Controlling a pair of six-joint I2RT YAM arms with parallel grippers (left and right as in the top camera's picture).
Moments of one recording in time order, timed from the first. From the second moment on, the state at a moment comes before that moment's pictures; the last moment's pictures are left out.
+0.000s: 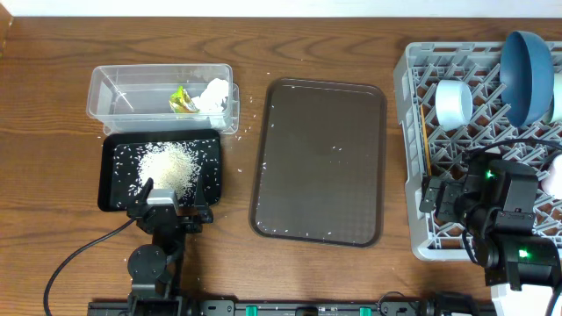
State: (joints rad) left arm -0.03 0.01 0.02 -0.11 -0.04 -0.05; right arm -0.07 0.81 0.78 -0.86 -0.04 0.10
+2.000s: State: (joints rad) left arm -0.03 0.01 0.02 -0.11 -0.04 -0.05; right arm -0.07 0.13 0.25 -0.18 -0.15 0.10
